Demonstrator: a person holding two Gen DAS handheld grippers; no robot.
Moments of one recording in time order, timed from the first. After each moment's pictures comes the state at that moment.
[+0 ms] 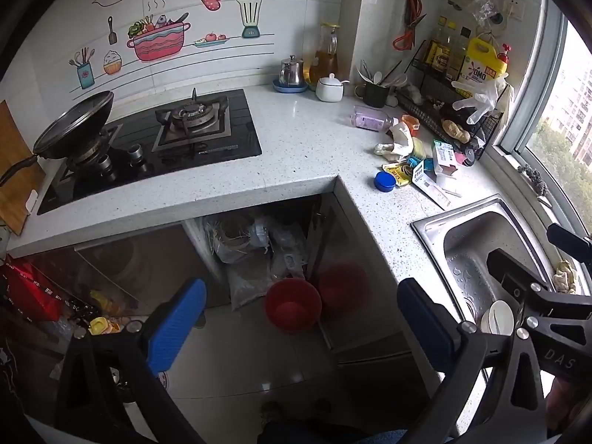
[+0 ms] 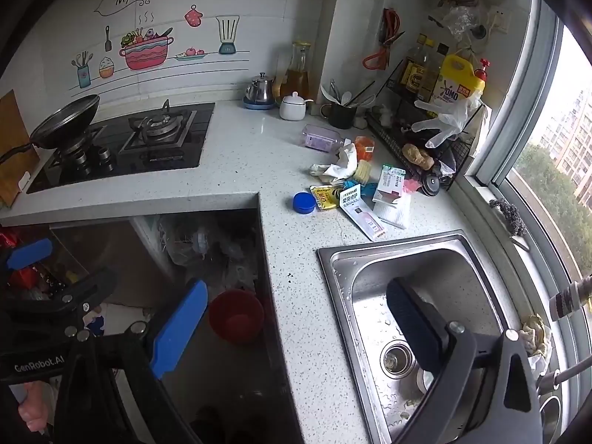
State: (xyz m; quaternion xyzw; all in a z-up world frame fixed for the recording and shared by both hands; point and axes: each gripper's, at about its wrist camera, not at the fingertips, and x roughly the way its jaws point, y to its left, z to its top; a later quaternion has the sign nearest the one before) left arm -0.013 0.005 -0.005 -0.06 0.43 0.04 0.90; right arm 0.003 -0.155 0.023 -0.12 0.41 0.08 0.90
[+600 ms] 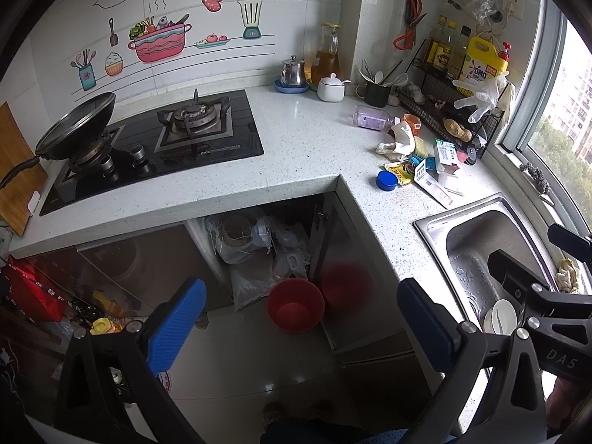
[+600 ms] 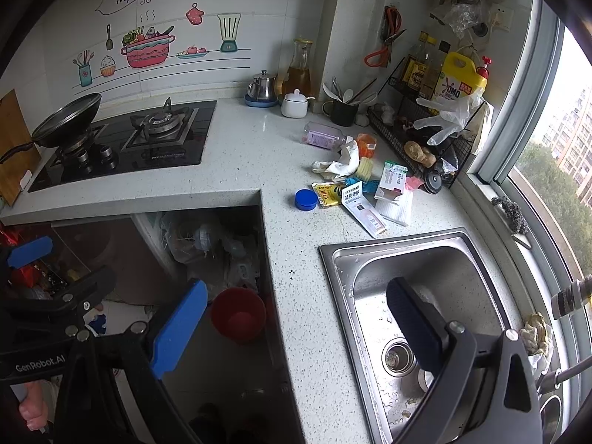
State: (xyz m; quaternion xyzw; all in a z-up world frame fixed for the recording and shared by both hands) left arm -0.015 0.009 -0.006 -0.05 0.43 0.04 0.90; right arm 0.000 -0.155 0.021 -0.12 0.41 0.09 0.90
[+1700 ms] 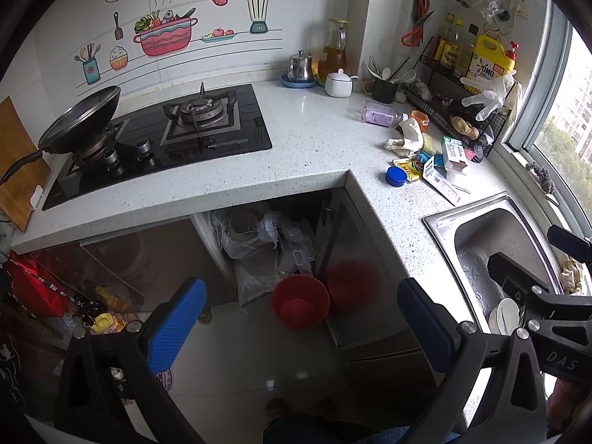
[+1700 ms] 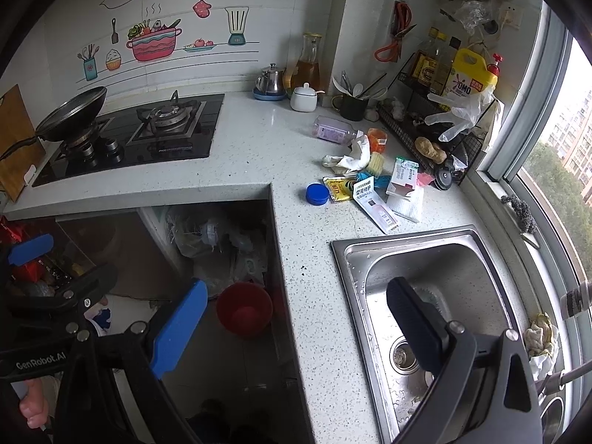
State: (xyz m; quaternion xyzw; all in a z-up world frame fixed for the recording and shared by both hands) left arm -0.013 0.018 -0.013 -0.06 0.44 0.05 0.90; right arm 0.004 -0.149 0.014 -0.12 0.42 0.10 0.89
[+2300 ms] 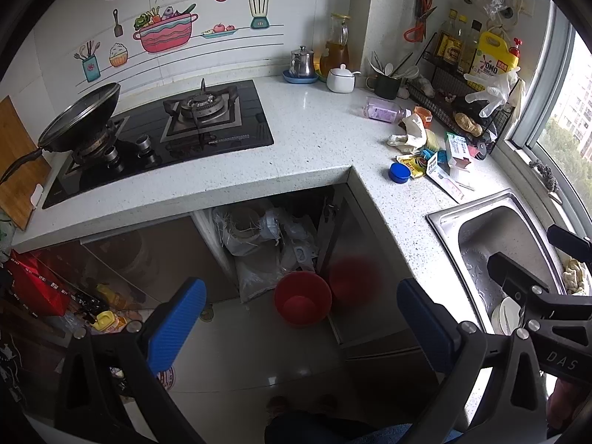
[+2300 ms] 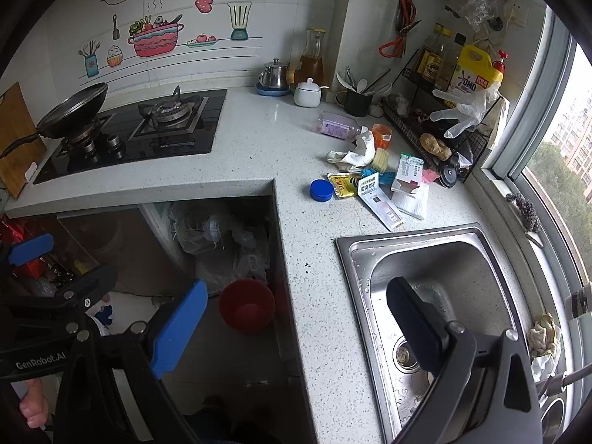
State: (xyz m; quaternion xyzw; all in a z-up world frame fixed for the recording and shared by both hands) left arm -0.008 0.017 -0.018 -0.05 0.44 0.05 0.89; right arm 0.008 -0.150 0.010 -0.12 0.43 0.11 0.89
